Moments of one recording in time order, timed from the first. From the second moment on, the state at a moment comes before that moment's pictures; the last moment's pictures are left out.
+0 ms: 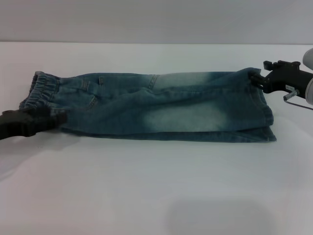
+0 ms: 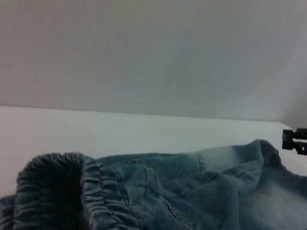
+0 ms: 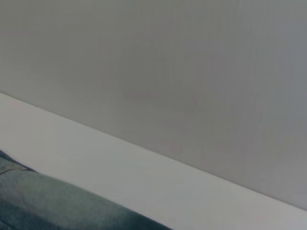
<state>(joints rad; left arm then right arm) -0.40 -1.97 0.62 0.63 1.97 1.42 -1.62 0.59 2.08 -0.95 -0.52 -1.67 -0.65 1.23</state>
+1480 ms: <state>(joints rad) -0.41 -2.02 0.58 0.70 1.91 1.24 -1.62 0.52 2.08 -0.95 -0.56 -1.61 -0.72 1.23</state>
